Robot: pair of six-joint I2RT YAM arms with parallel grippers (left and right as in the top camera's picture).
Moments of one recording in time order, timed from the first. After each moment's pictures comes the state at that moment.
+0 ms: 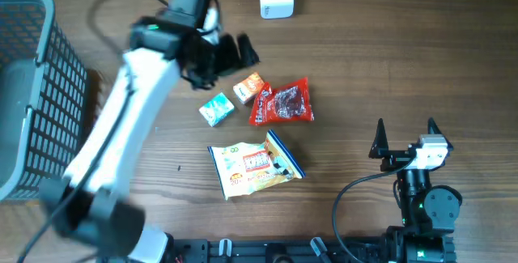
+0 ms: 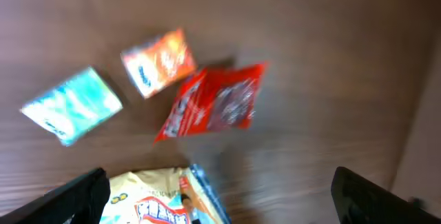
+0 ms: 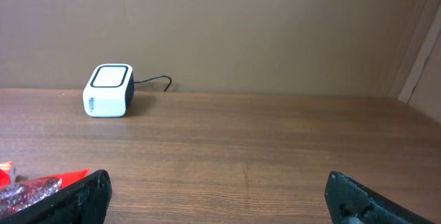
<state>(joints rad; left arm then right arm) -0.29 1.67 1.67 -1.11 0.34 -0.58 -0.09 0.01 0.01 0.00 -0.07 -0.04</state>
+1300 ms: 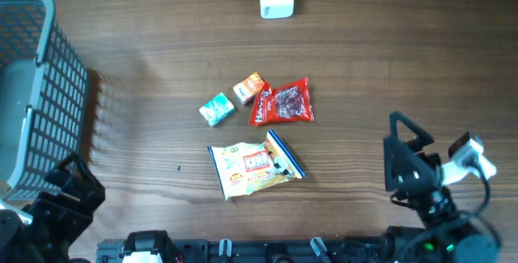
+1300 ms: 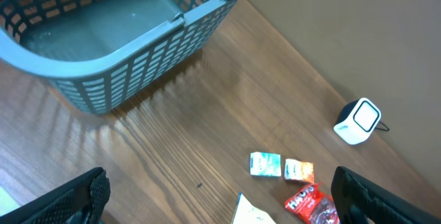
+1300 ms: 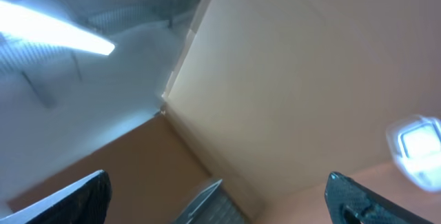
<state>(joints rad) 0.04 0.78 1.76 -1.65 -0.29 -0.72 -0.08 0.10 0.30 0.26 -0.58 1.10</state>
